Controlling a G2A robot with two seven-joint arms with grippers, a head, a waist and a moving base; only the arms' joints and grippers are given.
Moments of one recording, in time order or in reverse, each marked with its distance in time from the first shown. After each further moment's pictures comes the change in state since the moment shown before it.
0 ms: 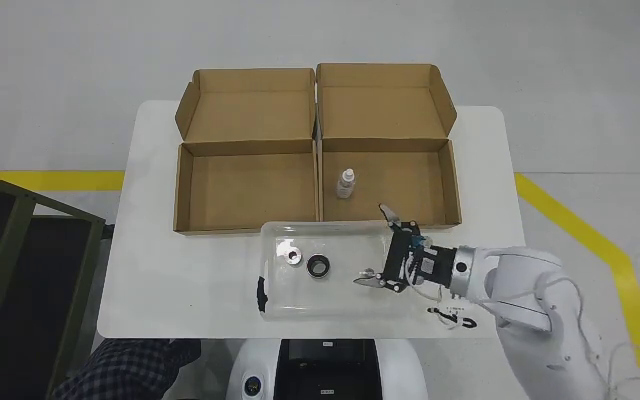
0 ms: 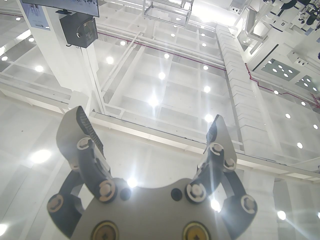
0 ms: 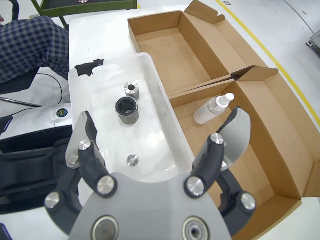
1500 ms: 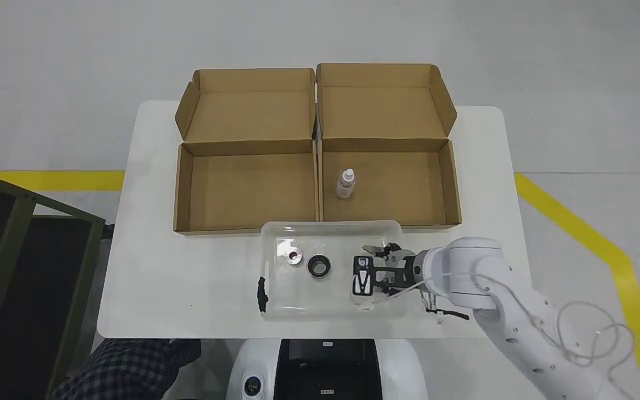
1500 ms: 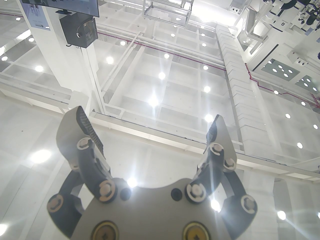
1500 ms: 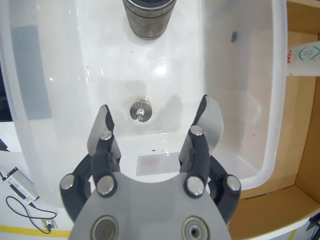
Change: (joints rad) left arm 0.000 0.000 0.000 0.000 0.000 0.000 0.000; right arm 0.261 0.165 -0.409 0.178 -0.120 0.070 0.280
